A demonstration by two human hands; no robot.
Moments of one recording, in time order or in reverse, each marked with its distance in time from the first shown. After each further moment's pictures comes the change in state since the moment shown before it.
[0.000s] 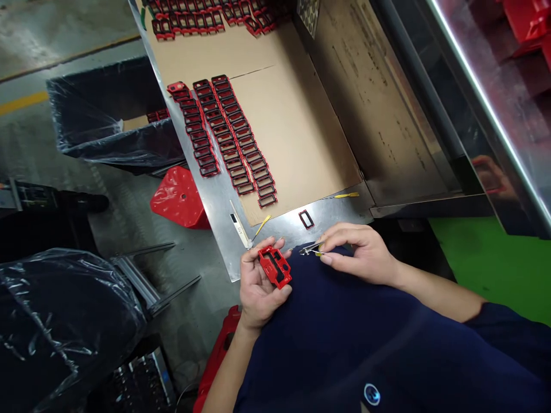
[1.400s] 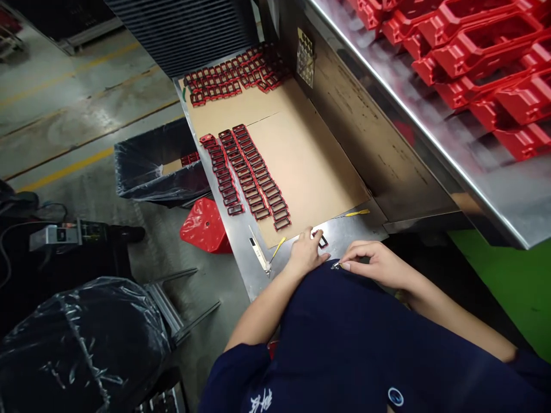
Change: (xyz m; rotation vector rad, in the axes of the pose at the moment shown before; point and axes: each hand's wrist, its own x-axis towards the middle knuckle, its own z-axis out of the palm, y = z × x) left_hand 0.093 -0.112 0.000 1.078 -0.354 0.079; right_hand -0.020 0.034 -0.019 -0.072 -0.143 0.440
